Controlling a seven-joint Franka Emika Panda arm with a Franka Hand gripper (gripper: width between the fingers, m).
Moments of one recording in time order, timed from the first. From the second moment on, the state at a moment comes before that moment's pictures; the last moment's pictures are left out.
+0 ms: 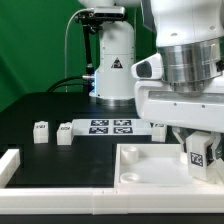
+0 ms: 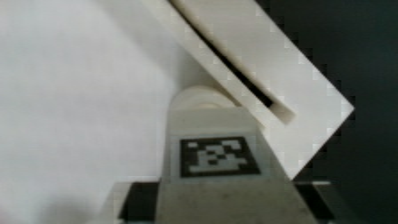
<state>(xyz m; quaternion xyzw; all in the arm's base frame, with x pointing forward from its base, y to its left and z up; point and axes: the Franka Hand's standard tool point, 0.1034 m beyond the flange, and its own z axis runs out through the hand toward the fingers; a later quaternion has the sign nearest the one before) 0.630 0.111 0.070 -0.88 0.47 0.03 0.08</state>
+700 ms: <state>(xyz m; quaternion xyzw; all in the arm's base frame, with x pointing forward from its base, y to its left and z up) 0.628 0.119 0.068 -0.77 0.63 0.04 0.07</state>
